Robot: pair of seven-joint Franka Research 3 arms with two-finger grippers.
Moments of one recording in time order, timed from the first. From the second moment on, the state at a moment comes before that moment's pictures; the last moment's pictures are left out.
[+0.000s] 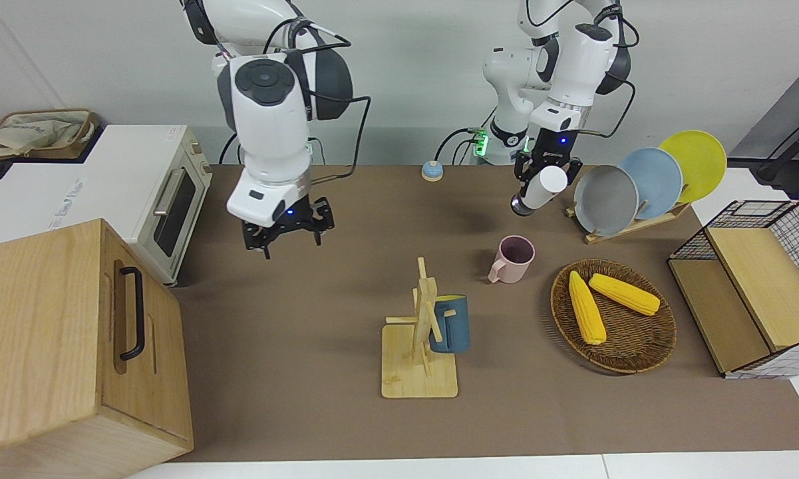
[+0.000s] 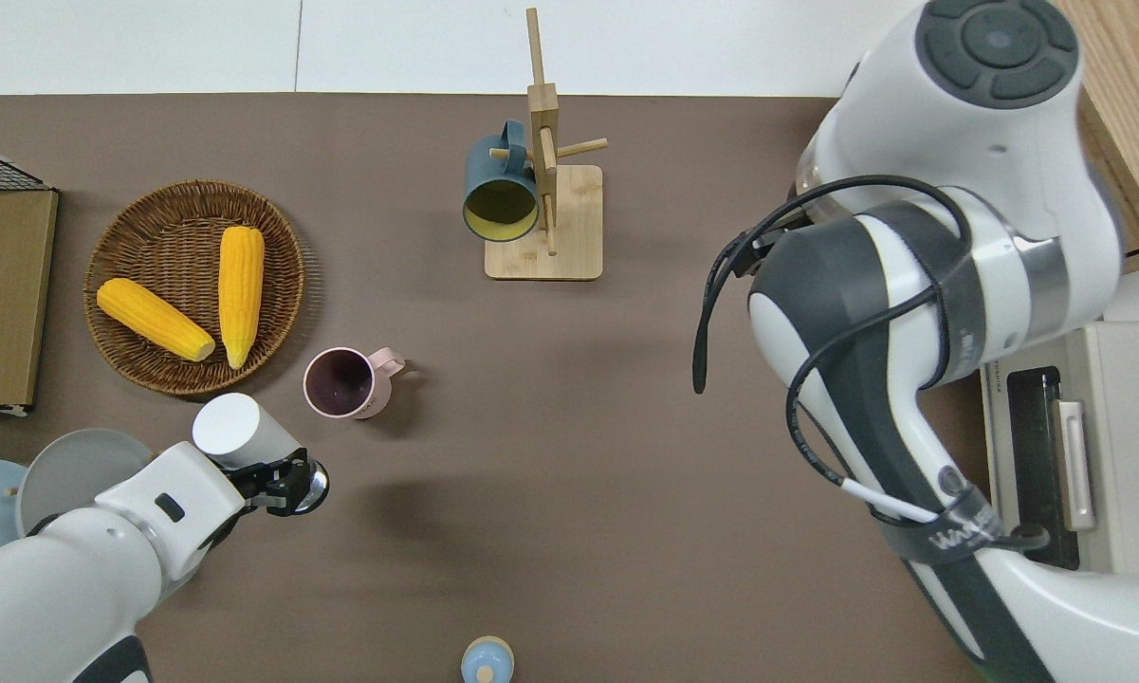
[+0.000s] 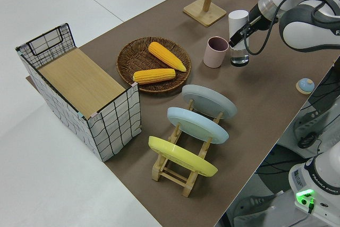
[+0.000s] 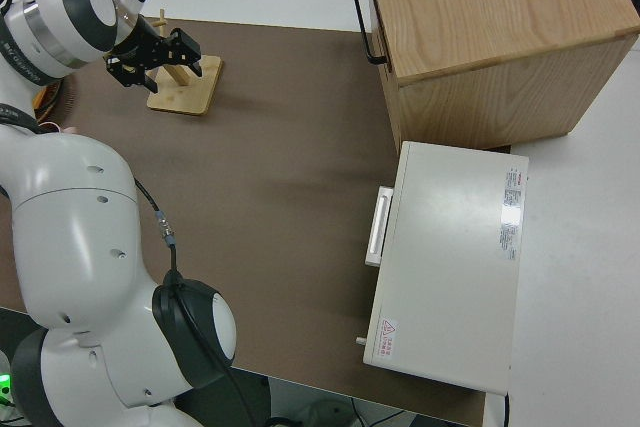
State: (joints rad) left arm -0.22 -0.49 0.03 -2.56 -0.08 2.44 -0.01; right arm 0.23 0.43 0.05 -1.18 -0.12 1.61 -0.05
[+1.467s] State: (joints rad) left arm -0.27 -0.22 0.03 -2.33 -0.09 2.06 -0.01; right arm 0.20 0.20 -0.20 -1.26 0.03 1.43 -0.09
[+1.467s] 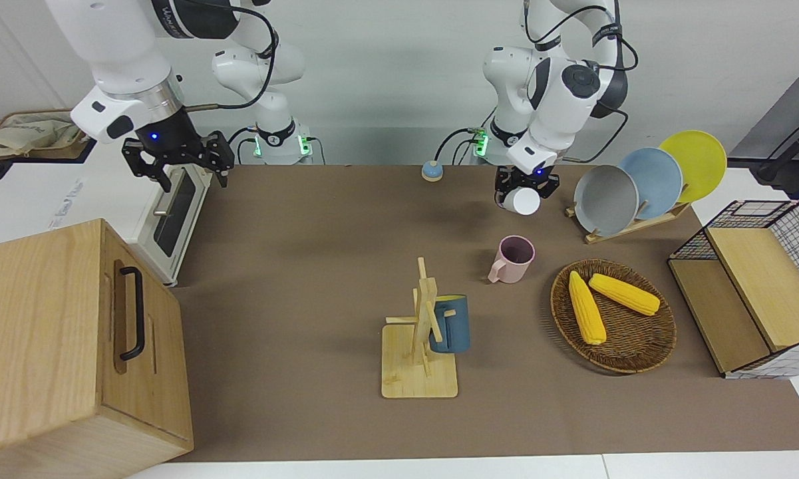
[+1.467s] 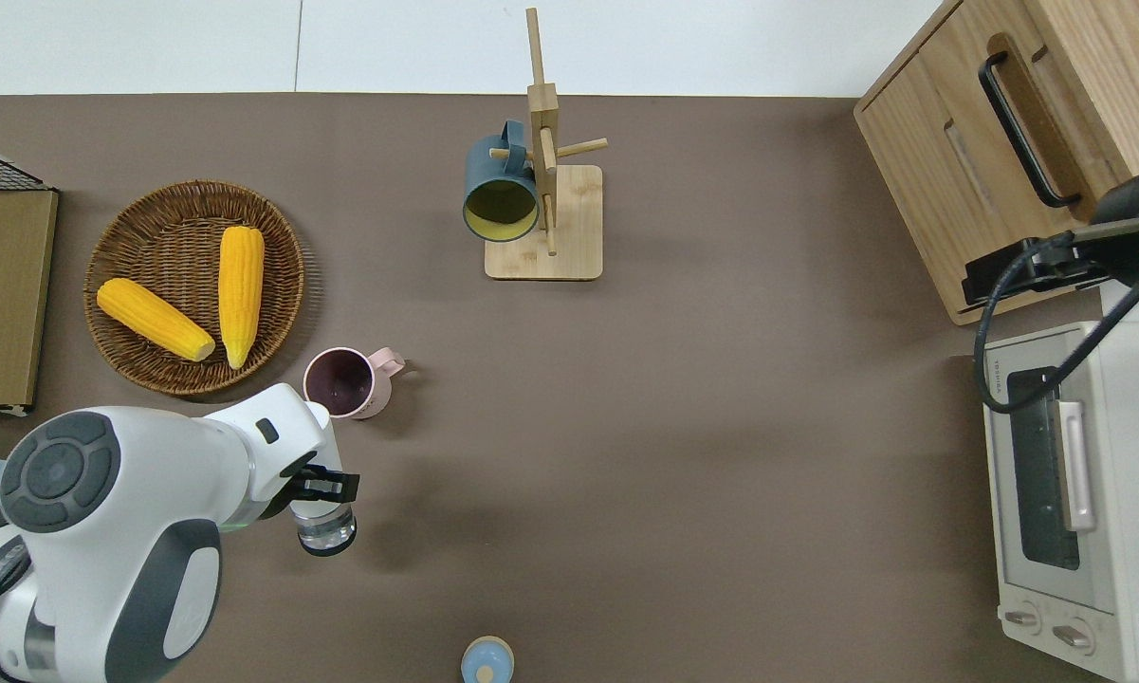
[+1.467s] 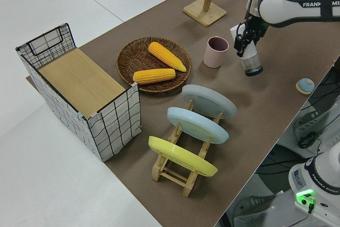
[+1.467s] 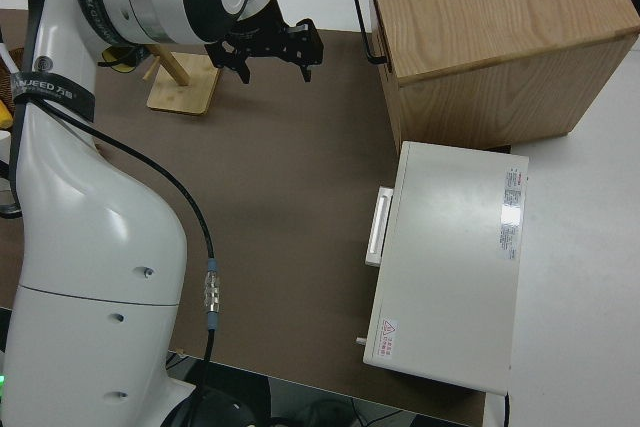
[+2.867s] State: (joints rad) left arm -0.27 -0.05 0.04 -2.13 -0.09 1.76 -0.01; right arm 0.21 0.19 -0.18 -1.26 0.03 1.40 -0.09
